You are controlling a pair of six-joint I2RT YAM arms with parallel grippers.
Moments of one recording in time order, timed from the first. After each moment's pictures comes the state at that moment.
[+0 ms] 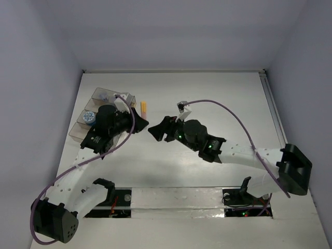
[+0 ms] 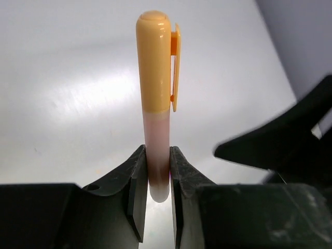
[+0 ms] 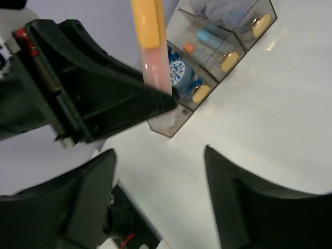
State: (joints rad) left arm -0.34 0.91 0.75 -0.26 0.42 -0.41; right arm 1.07 1.39 0.89 0.38 0.27 0.75
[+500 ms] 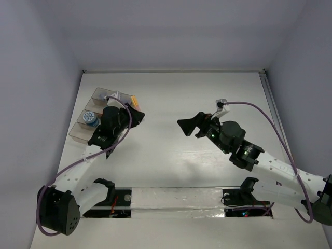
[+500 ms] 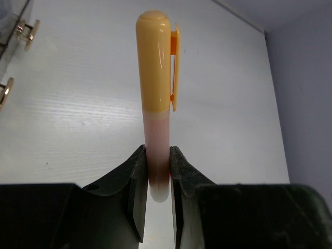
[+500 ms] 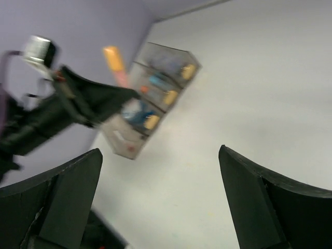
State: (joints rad) left arm -0.33 0.99 0.63 0.03 0.12 -0.69; right arm 0.91 0.93 0.73 0.17 0.27 0.69
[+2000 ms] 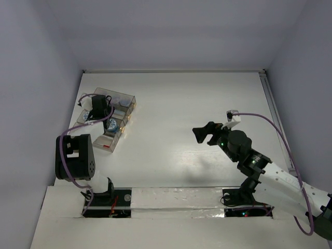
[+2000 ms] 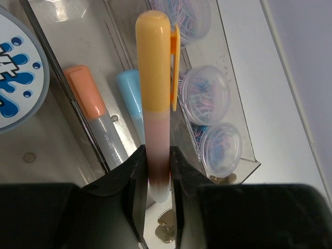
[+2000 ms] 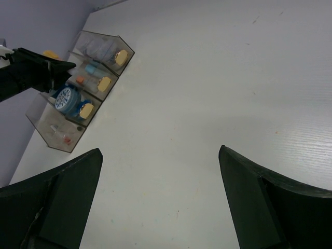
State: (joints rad) left arm 0.03 1.54 0.78 0.17 -0.26 -0.96; right arm 0.80 0.72 0.51 0.03 0.34 0.61
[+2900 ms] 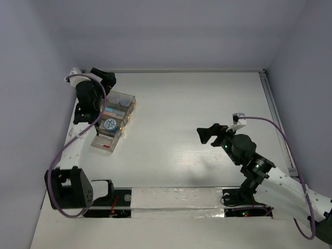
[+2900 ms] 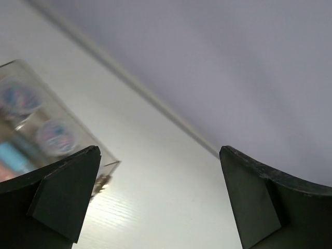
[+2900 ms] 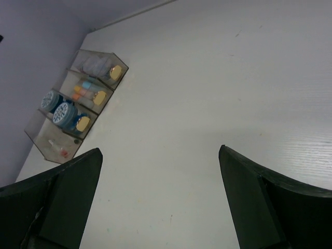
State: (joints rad) left arm 0.02 1.26 0.95 0.14 -0.09 -0.84; right arm 0.80 0.65 0.47 0.03 0.39 0.61
